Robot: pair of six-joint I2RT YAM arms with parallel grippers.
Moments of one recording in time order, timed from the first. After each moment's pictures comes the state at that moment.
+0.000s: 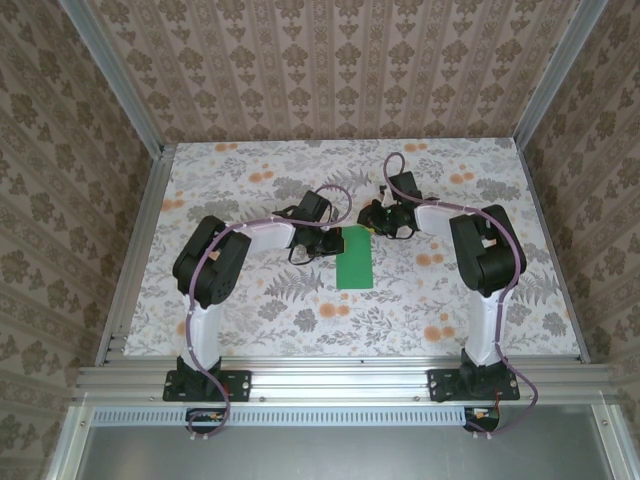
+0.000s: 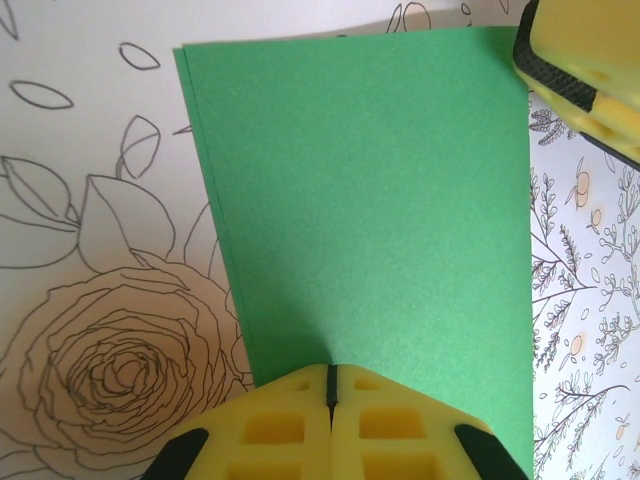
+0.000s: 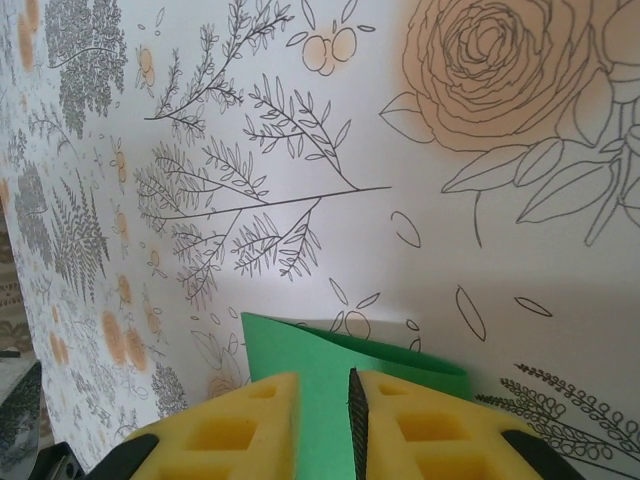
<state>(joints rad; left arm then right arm) -0.66 2.03 1.25 -0.25 0.39 -0.59 0.27 2.03 1.23 -0.13 -0.49 0.72</state>
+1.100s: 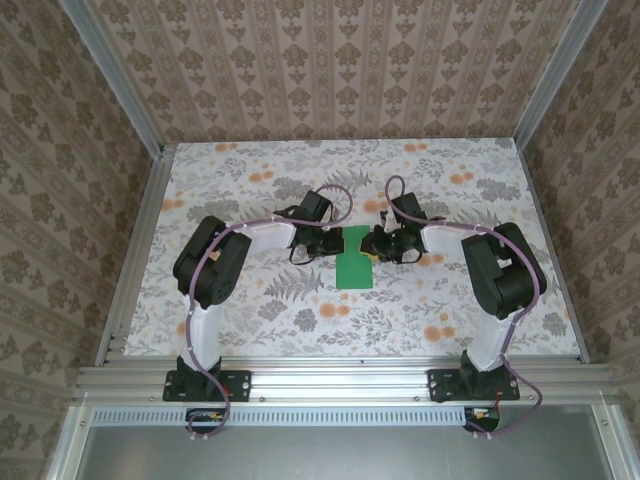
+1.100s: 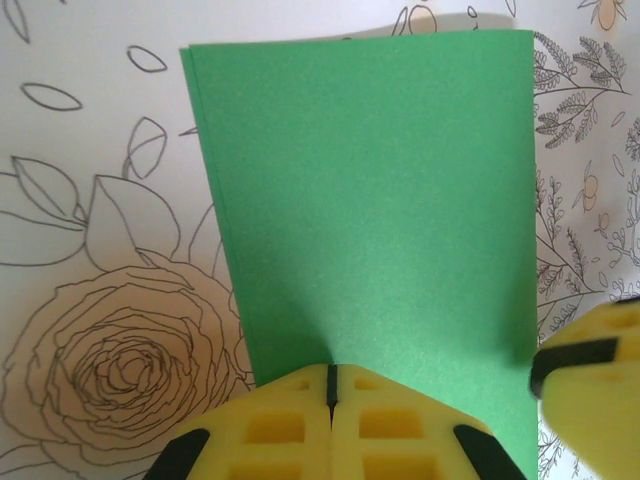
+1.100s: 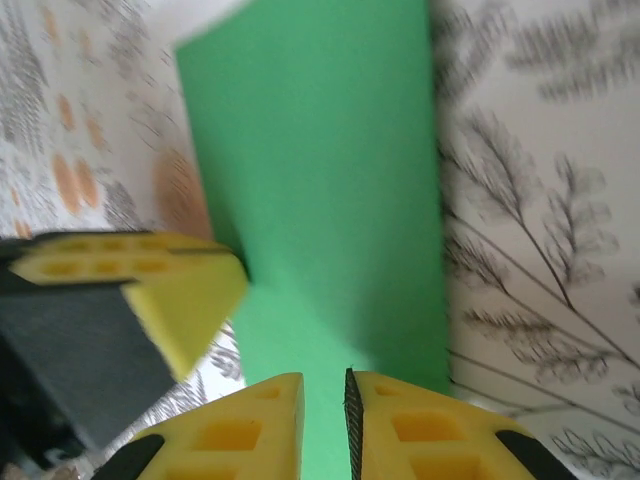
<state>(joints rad) -0.67 2.03 1.26 -0.26 0.36 -0.60 0.32 1.82 0.96 -0.20 -0.54 0.71</state>
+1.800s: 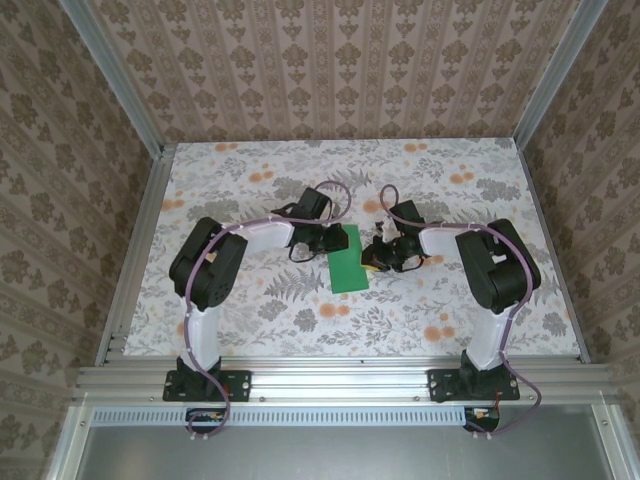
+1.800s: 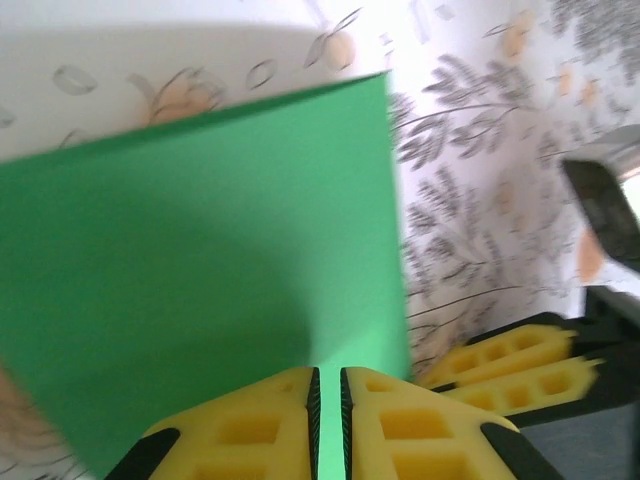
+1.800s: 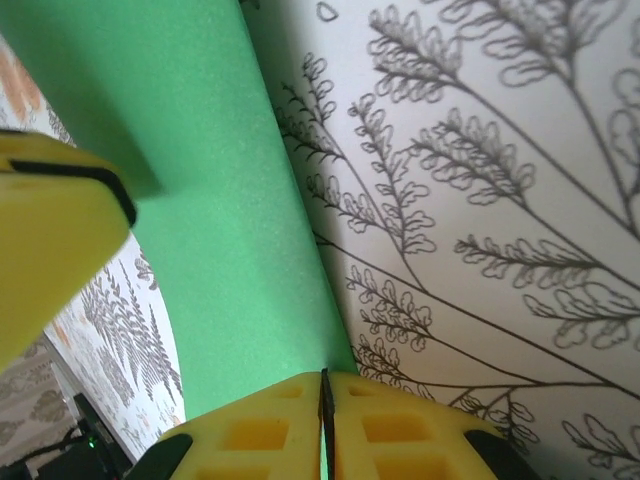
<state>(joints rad) -0.67 2.00 1.27 -0.22 0.44 -0.65 0.32 1.88 0.95 -0.22 -0.64 0.58</state>
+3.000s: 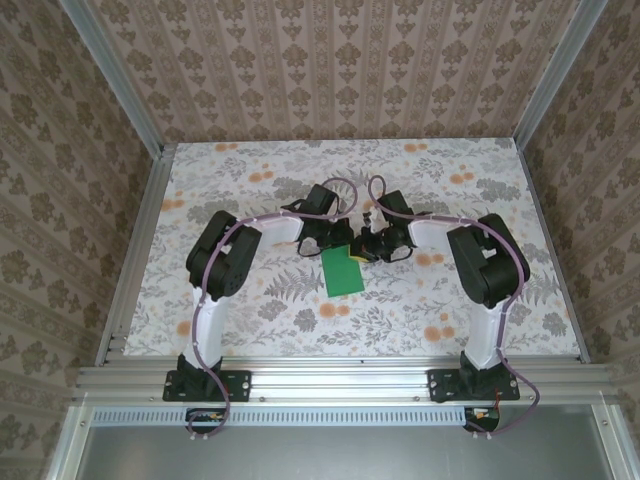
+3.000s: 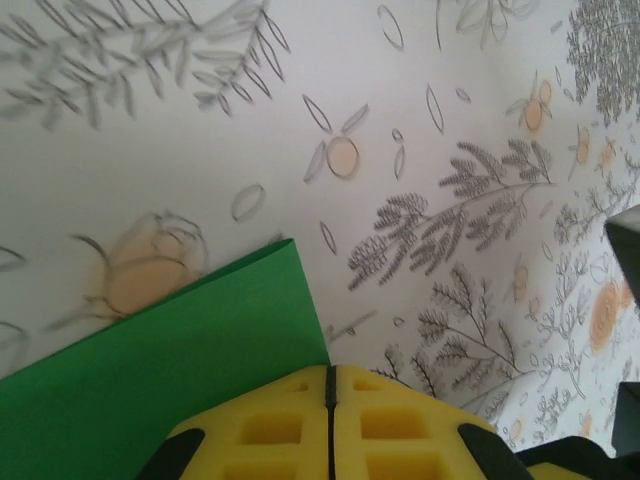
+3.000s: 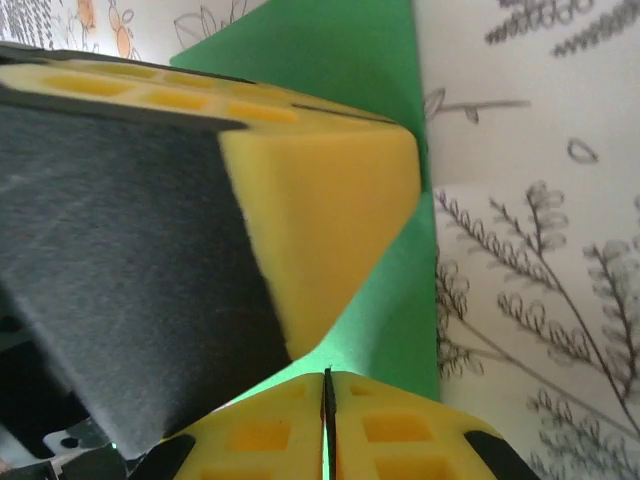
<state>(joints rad) -0.66 2.14 1.39 -0.20 0.44 -0.67 0.36 1.95 1.10 -0.25 -0.65 0.61</state>
